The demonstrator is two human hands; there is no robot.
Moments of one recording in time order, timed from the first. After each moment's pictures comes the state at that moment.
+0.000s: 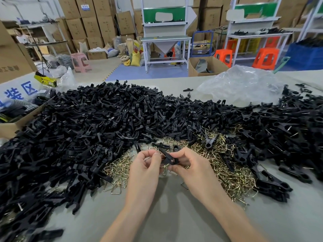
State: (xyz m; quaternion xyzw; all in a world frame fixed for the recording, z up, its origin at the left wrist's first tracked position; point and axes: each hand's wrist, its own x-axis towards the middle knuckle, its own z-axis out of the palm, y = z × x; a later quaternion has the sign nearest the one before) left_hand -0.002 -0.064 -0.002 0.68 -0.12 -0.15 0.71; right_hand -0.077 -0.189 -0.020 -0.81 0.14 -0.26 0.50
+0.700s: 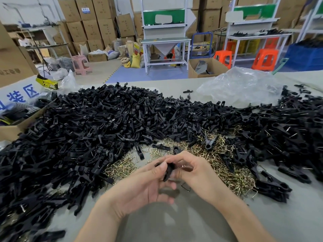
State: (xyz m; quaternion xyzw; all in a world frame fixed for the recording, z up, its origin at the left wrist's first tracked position) left_hand 0.024 -0.035 0.007 0.39 -0.28 -0.60 0.64; right_hand -0.086 -0.194 -0.006 -0.77 0.08 -0.16 0.61
